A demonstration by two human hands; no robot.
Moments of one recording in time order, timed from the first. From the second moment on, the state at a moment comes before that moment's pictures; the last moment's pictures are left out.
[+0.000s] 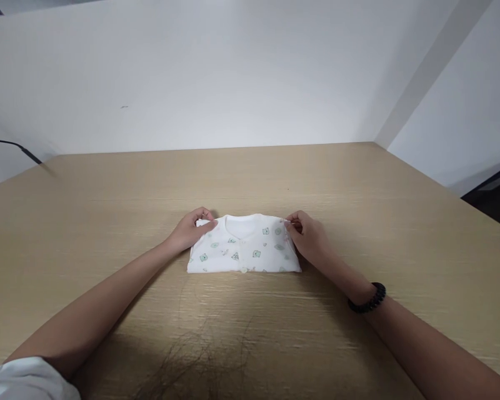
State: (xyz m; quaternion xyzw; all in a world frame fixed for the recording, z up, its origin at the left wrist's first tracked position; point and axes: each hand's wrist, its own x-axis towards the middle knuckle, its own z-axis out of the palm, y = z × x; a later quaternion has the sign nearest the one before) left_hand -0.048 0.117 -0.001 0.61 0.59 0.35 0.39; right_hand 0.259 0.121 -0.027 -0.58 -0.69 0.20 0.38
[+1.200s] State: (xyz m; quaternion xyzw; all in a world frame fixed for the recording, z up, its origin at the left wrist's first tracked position) left_hand -0.084 0.118 0.018 0.79 0.51 0.22 0.28; right_hand 0.260 0.110 -0.025 -0.56 -0.77 0.11 0.26
